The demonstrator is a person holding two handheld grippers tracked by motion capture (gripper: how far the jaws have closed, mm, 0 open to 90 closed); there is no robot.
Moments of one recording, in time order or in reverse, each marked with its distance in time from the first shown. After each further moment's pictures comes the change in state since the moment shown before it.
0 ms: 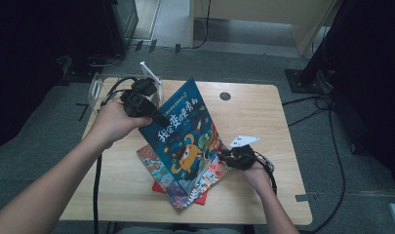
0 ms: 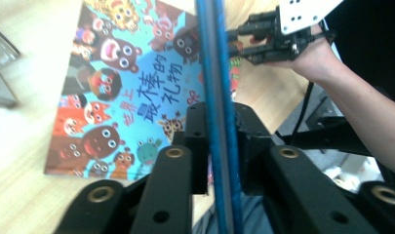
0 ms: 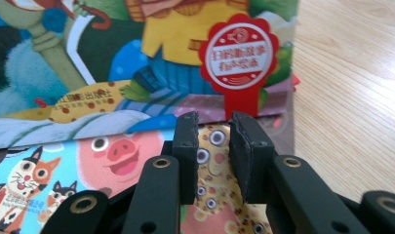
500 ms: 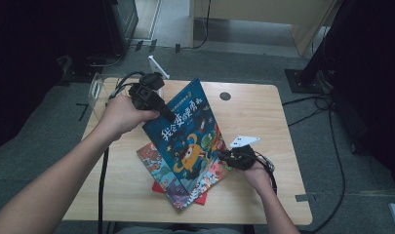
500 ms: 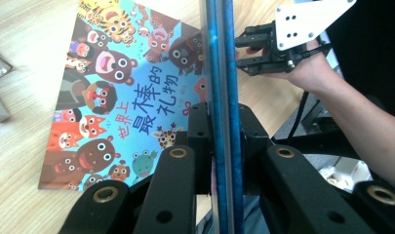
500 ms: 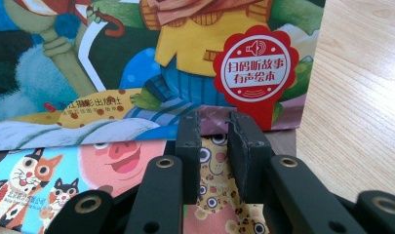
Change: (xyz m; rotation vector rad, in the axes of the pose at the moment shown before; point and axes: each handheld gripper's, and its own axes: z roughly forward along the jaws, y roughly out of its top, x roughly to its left) left arm -0.003 0.022 0.007 0.033 -0.005 -0.006; right arm -0.002 -0.001 -0.001 0.001 0.005 -0.007
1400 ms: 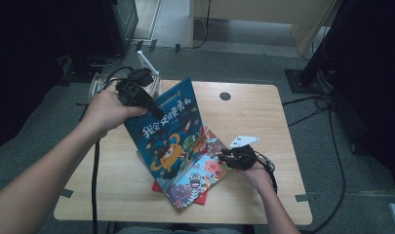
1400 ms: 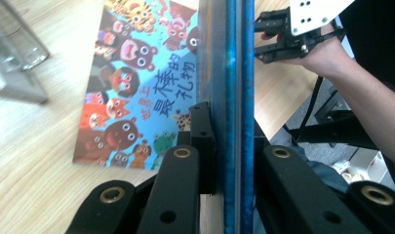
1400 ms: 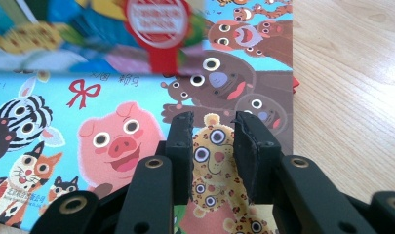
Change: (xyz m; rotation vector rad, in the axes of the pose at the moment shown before) left arm 0.012 -0.017 -0.032 0.005 0.035 0.008; right arm 0.001 0.002 -0.002 0.007 -0.011 -0.015
